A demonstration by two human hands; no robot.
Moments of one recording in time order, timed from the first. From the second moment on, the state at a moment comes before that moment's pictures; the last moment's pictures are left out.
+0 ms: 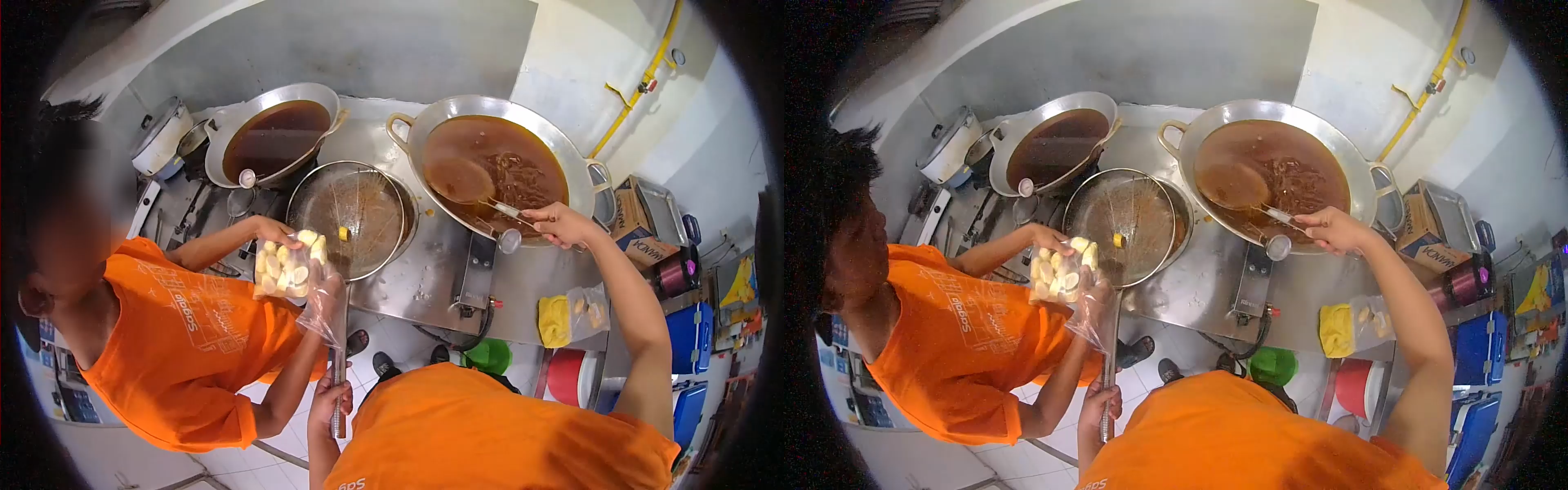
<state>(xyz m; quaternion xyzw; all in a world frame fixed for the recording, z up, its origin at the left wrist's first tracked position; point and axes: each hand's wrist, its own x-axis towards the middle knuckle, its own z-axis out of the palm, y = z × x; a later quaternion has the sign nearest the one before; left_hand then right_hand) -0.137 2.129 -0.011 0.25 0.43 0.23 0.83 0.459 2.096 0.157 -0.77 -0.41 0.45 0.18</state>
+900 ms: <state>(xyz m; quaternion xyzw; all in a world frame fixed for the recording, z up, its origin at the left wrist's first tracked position) -0.152 2.135 -0.026 0.23 0.41 0.21 0.86 0.392 2.148 0.156 -0.72 -0.64 0.01 0.25</state>
